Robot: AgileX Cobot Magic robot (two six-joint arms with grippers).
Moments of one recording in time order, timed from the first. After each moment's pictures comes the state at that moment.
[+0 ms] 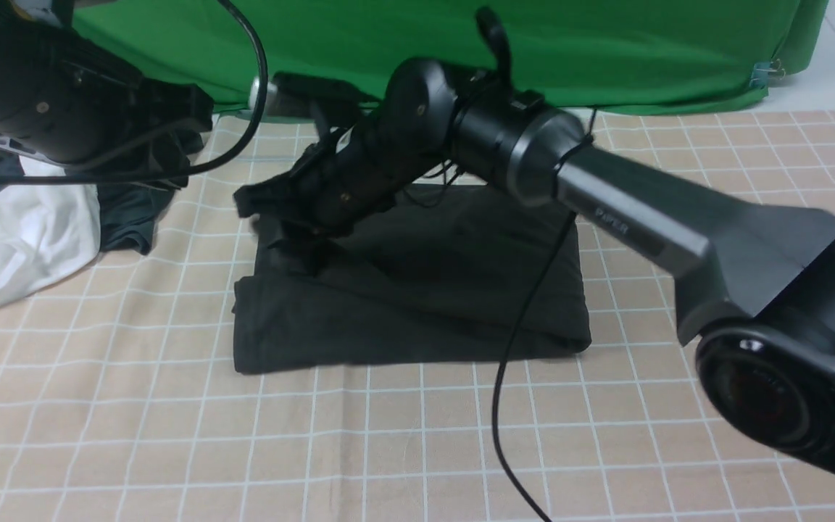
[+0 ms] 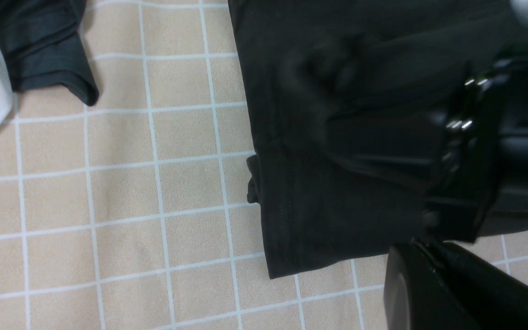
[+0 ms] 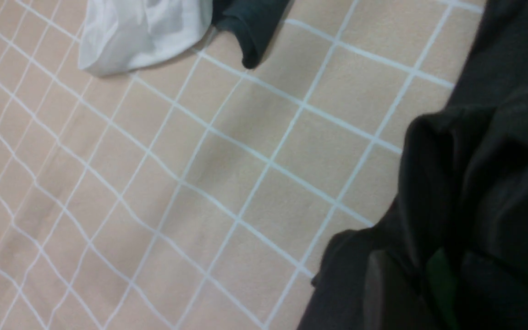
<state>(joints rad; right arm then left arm) 0.67 2.44 -2.26 0.52 0.77 0.01 -0.14 1.45 -1.33 -0.22 1.01 0.04</state>
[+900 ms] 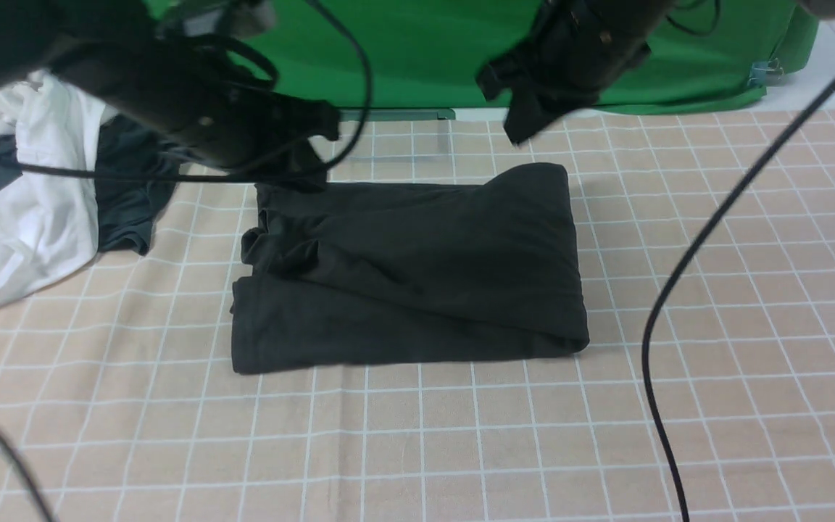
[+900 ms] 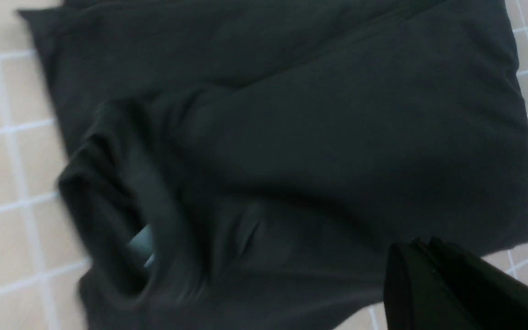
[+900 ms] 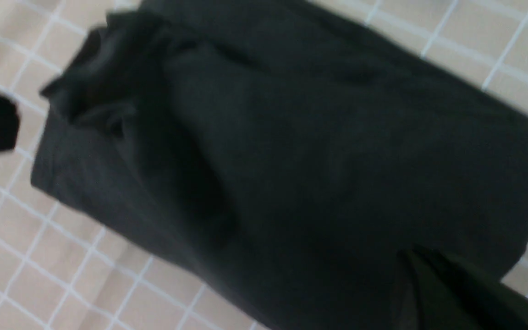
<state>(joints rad) 0.40 2.05 -2.03 0.24 1.22 -0.08 -0.24 1.78 -1.46 -0.50 0.86 0.24</state>
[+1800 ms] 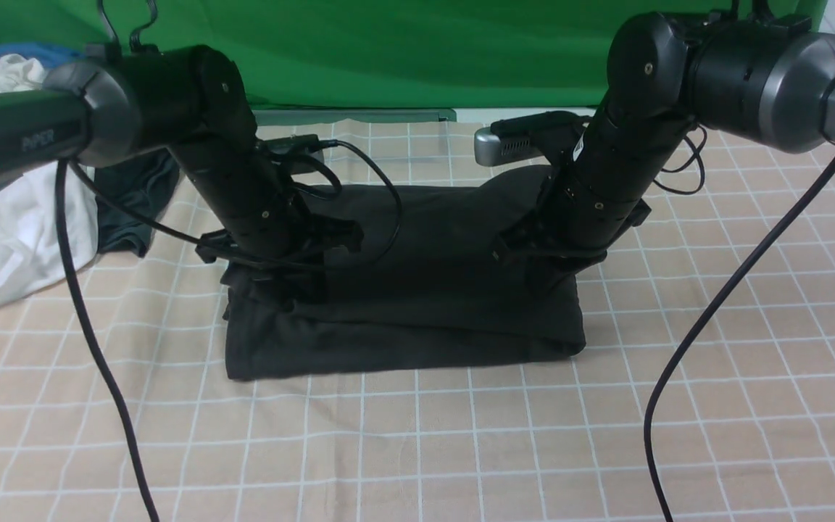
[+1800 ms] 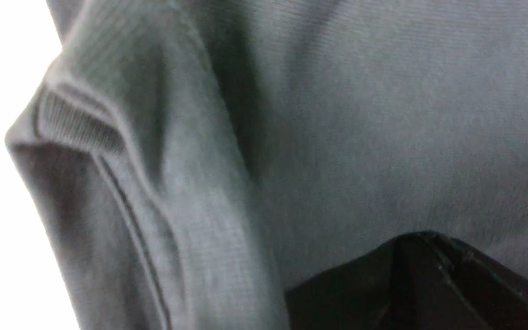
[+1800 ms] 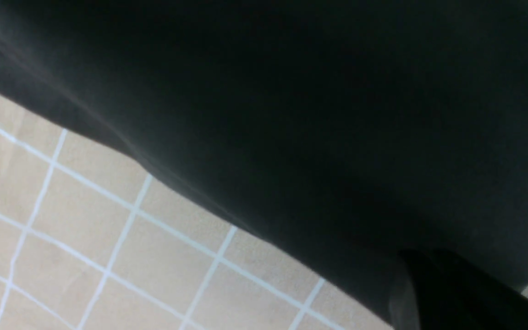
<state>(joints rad) 0.43 2.03 -1.64 0.24 1.03 -0.10 -0.25 2.04 -1.50 -0.30 1.02 0.08</state>
